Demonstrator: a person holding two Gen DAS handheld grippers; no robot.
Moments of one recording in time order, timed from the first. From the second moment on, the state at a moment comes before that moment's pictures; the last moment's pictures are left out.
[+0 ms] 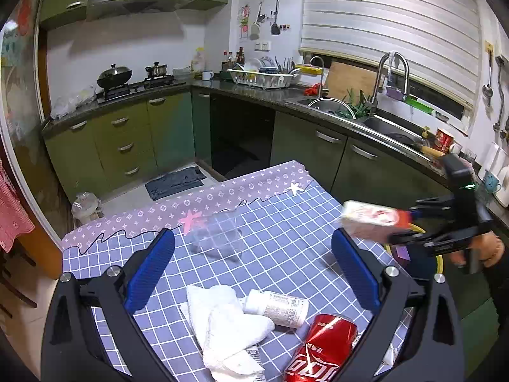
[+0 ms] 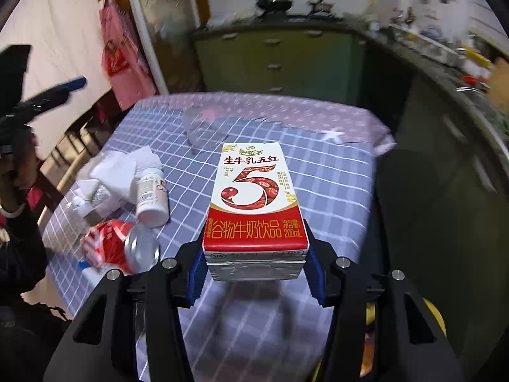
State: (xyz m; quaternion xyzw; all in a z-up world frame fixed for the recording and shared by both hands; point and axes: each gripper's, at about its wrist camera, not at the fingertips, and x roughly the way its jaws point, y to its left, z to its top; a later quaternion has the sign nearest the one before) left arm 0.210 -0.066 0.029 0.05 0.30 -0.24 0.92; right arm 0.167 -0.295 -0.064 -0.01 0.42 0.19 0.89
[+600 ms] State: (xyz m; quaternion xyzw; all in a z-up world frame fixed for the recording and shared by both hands) left arm 0.246 -0.073 0.015 0.04 0.36 -0.24 0.90; right arm 0.066 -0.466 -0.153 0.09 0.51 -0.06 0.85
